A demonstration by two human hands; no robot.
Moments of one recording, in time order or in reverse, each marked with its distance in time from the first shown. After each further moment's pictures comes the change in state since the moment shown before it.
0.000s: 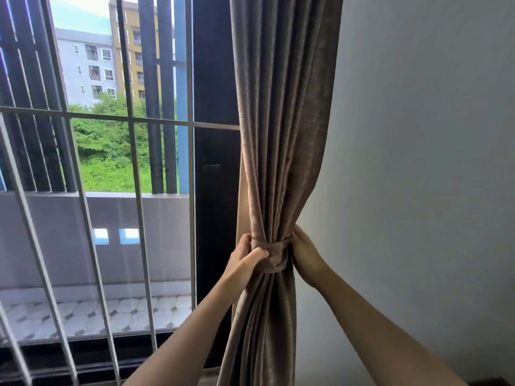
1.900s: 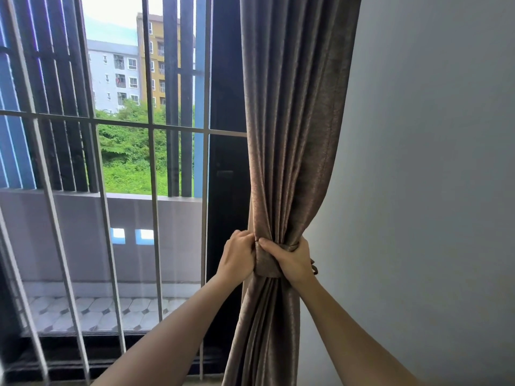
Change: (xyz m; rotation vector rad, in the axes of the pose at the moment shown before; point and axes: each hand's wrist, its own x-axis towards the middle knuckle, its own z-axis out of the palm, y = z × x) left_hand 0.037 -0.007 -0.035 0.990 0.215 0.340; right_hand 0.010 0.005 0.040 -0.106 0.251 -0.096
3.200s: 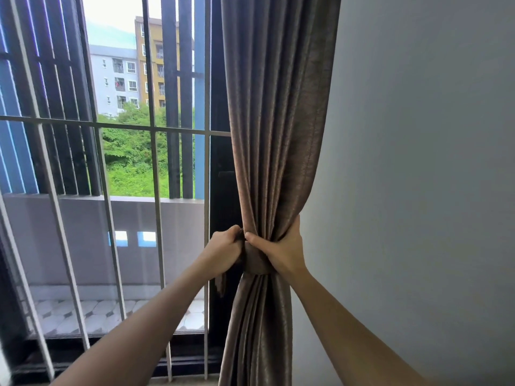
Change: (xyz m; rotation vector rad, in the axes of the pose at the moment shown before) left_hand 0.000 -0.002 -0.052 -0.040 -0.164 -0.262; right_hand -0.005 -0.023 0.019 -0.109 0.037 -0.091
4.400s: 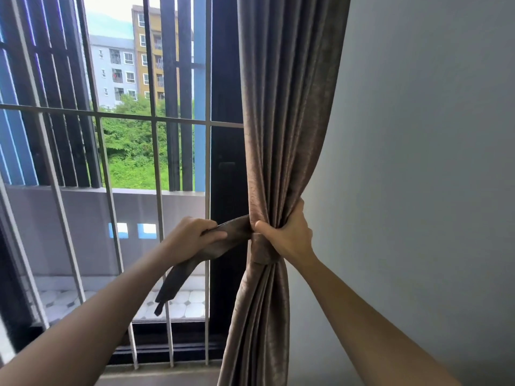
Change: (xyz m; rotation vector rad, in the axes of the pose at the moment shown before) left_hand -0.020 -0.025 -0.063 0.220 -0.032 0.303; right_hand 0.001 -0.017 -0.014 -0.314 -0.005 0.025
